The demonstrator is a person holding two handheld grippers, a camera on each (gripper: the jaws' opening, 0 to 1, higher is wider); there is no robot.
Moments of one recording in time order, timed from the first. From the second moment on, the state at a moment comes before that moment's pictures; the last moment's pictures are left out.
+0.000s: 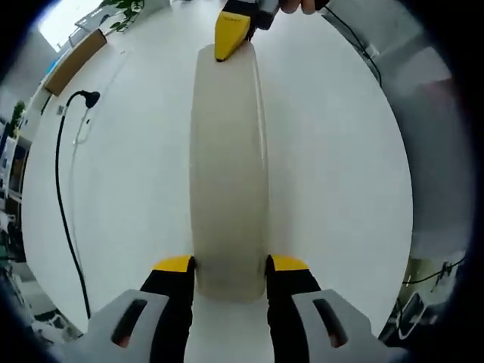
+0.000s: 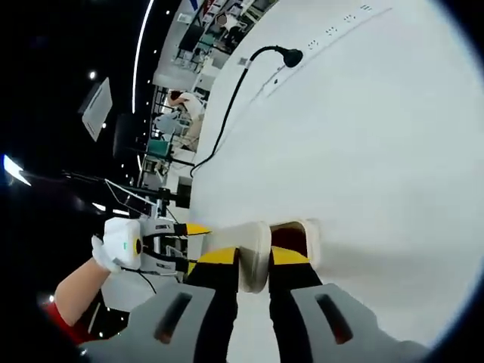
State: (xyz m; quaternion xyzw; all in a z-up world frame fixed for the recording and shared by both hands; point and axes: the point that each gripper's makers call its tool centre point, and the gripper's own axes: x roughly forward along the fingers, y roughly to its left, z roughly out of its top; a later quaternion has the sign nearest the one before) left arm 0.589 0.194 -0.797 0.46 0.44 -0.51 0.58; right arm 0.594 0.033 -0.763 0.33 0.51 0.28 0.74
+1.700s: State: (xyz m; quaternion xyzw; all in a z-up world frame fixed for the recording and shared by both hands) left arm 0.547 0.192 -0.810 0.50 0.39 -0.44 0.64; right arm 0.541 0.011 -0.793 0.35 0.45 0.23 0.78
